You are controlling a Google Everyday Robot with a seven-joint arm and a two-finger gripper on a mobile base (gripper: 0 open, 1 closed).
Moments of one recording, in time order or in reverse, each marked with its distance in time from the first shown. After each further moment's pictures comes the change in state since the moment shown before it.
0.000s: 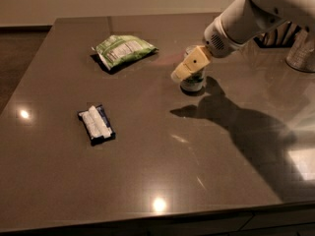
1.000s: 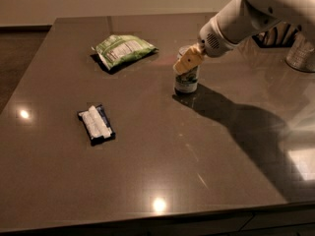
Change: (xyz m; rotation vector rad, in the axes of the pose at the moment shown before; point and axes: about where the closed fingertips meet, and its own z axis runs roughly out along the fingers) arm -0.009 0.003 0.012 -0.056 -0.028 0.021
